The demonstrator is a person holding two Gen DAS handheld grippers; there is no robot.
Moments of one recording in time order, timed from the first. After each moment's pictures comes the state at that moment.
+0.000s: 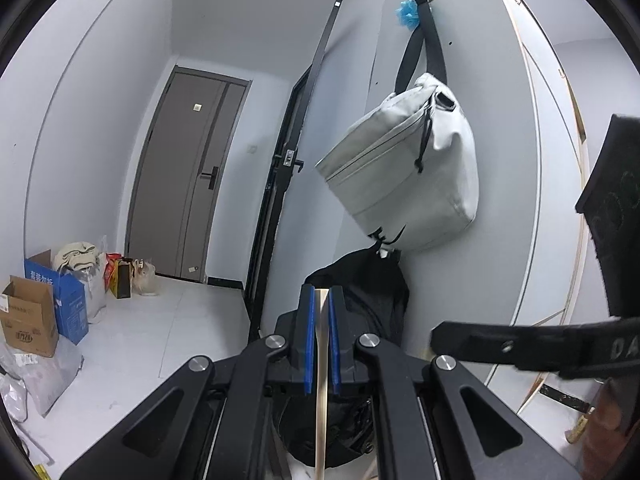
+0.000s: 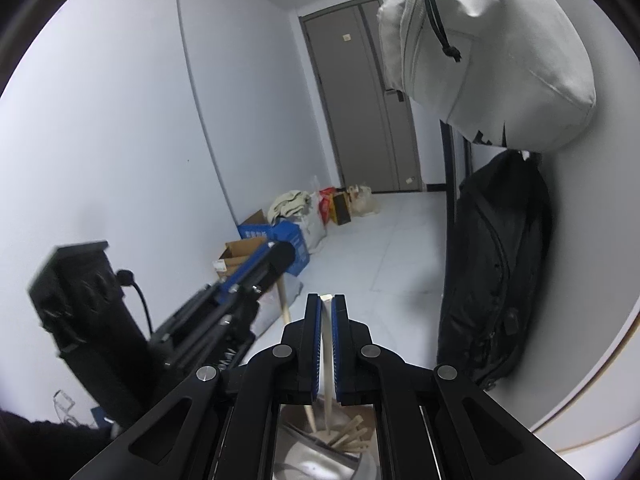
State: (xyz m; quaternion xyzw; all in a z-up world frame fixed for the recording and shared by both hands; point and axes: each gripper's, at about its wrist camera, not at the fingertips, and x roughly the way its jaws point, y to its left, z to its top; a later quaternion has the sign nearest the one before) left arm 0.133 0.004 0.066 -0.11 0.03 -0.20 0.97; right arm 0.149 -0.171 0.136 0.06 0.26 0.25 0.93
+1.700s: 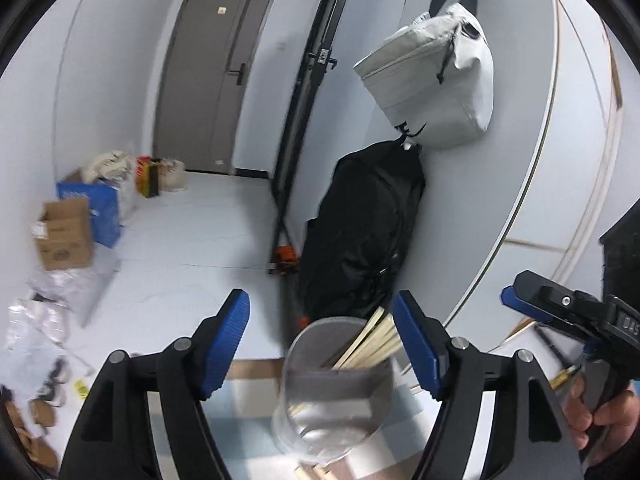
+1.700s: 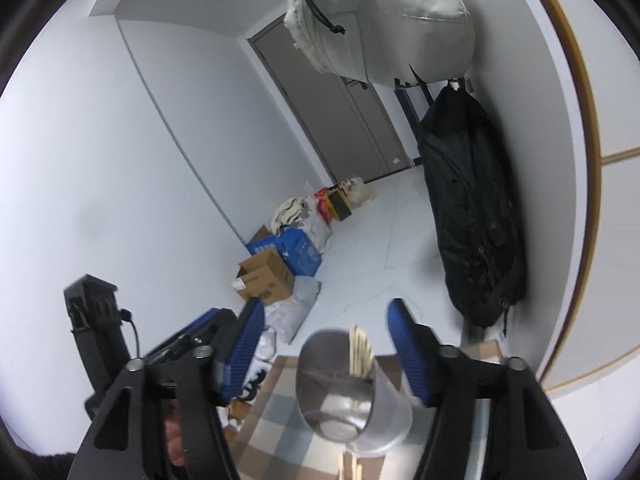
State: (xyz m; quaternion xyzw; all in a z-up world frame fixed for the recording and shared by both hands) left arm 0.072 0.014 0.078 -0.09 0.25 -0.16 0.95; right arm 0.078 -0.228 0.090 0.19 0.27 0.23 0.91
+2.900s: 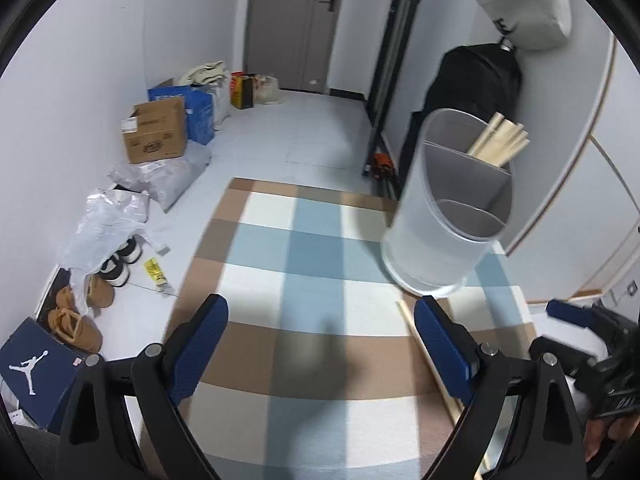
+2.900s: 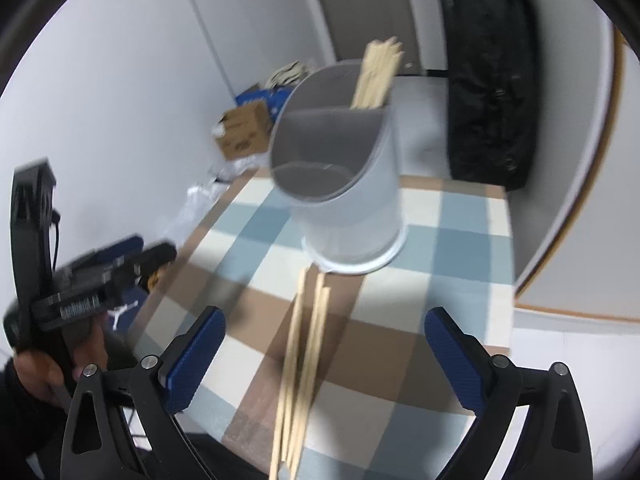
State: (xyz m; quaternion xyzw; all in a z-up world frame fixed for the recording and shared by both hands) left arm 0.009 0.052 -0.031 -0.09 0.39 0.00 0.92; right arm 0.008 -0.160 -0.053 0.01 0.44 0.26 0.86
